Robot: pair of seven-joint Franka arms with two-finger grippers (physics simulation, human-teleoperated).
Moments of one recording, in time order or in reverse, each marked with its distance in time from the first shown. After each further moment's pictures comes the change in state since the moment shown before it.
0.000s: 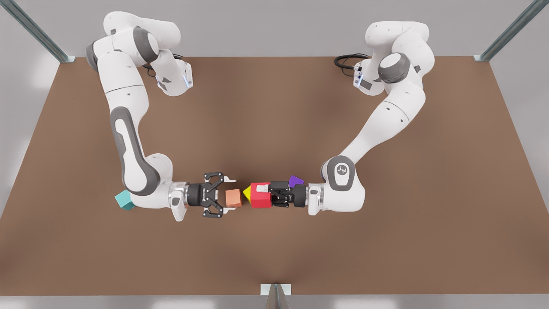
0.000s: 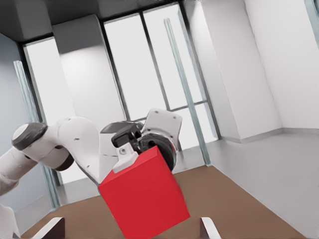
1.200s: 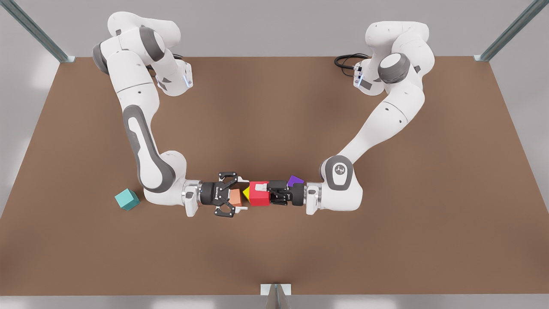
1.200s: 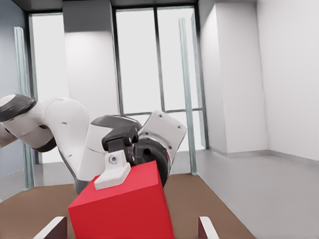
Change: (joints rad) left arm -0.001 0.002 0.000 -0.012 -0.005 0.002 -0.026; right arm 0.070 0.005 0.000 0.012 0.046 0.090 -0.196
